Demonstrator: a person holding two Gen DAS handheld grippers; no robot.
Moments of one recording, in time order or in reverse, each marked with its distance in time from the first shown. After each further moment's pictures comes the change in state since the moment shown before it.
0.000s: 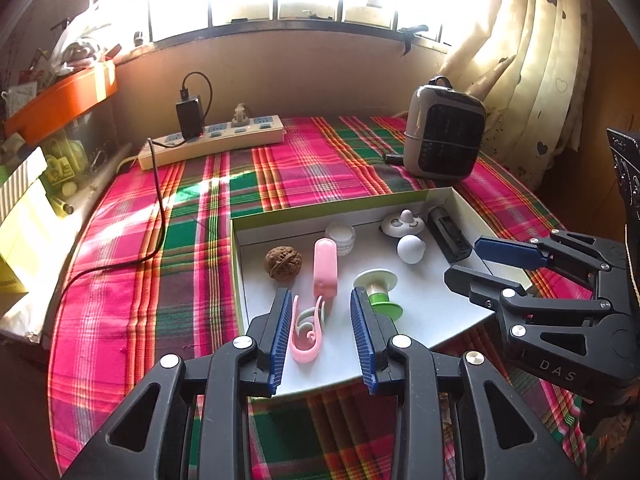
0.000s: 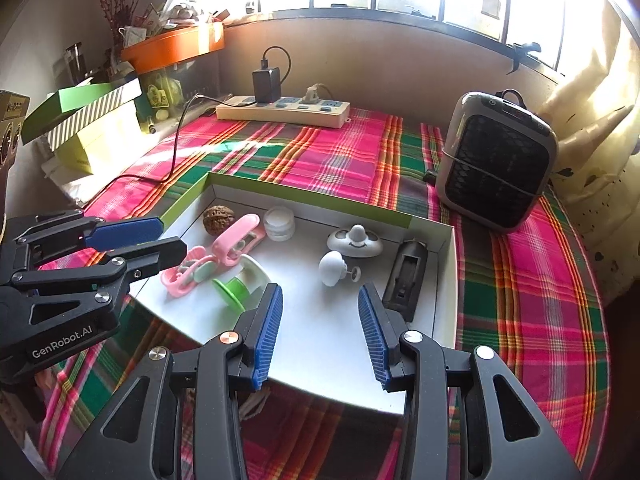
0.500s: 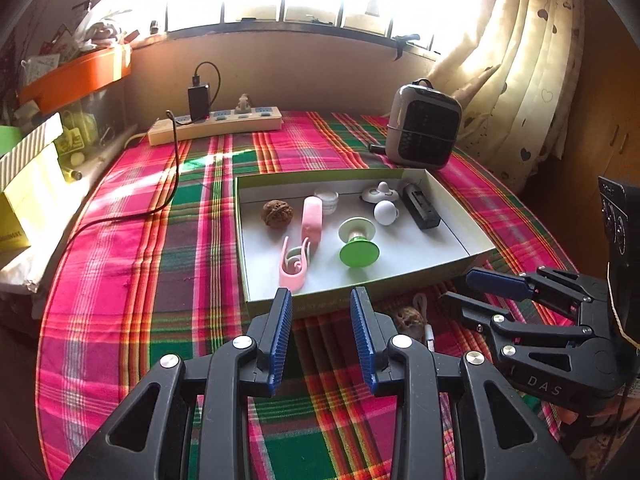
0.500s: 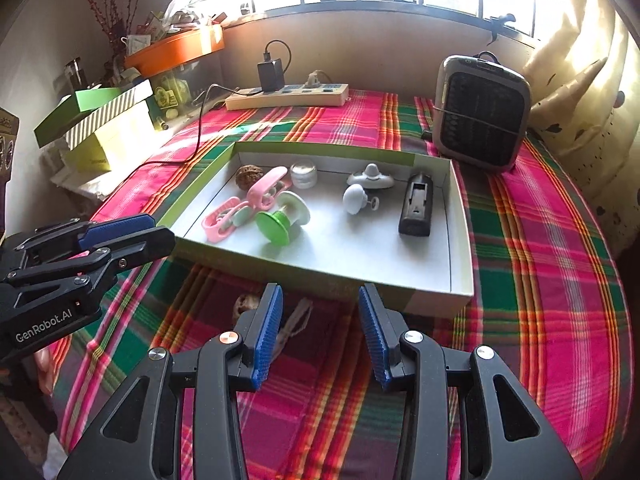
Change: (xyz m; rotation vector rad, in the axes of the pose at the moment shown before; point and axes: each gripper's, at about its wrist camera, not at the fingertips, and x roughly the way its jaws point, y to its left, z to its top) left arm -0.037 0.001 -0.044 -0.054 -0.011 -0.051; right arm -0.028 0.019 -0.049 0.097 0.016 0.038
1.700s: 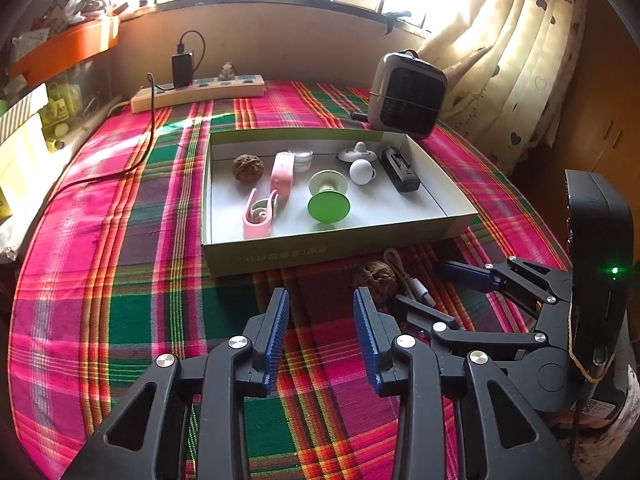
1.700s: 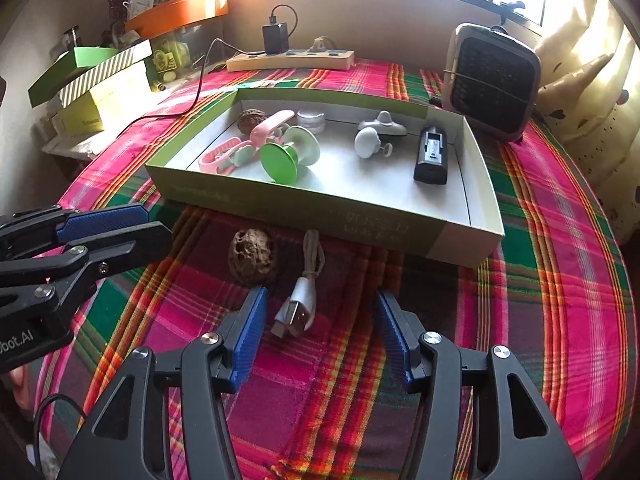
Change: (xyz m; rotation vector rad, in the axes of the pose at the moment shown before) left arm 0.010 -0.017 -0.020 -0.023 0.082 -0.055; right arm 0.021 0.011 -0.027 -0.058 0.077 -0.052
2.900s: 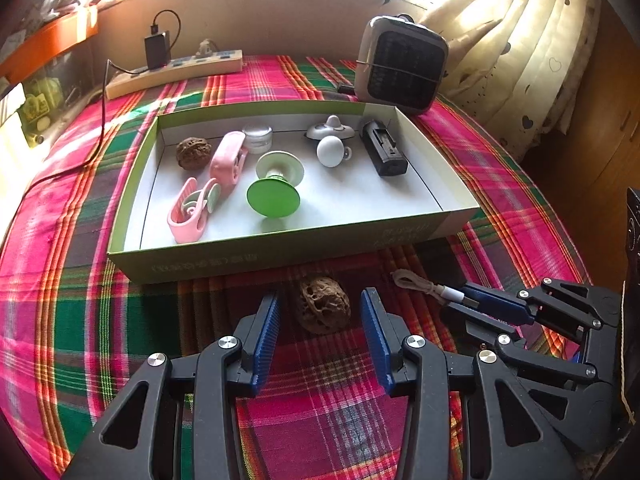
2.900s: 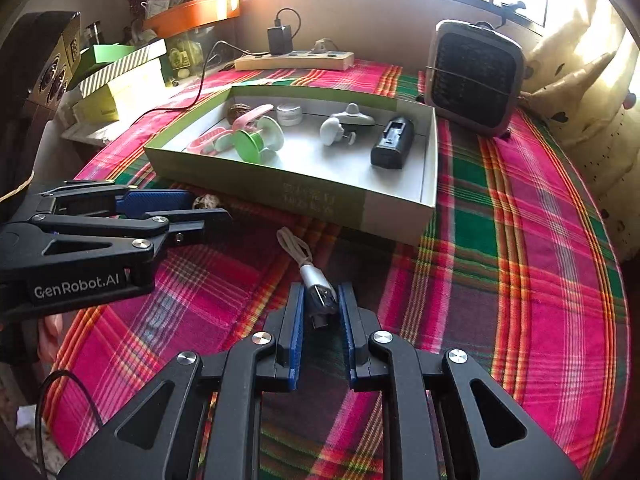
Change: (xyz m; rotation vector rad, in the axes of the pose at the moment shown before) left arm 0.045 -0.039 0.011 -0.014 0.088 0.033; right arm -0.017 -0.046 -0.021 -0.047 -0.011 0.068
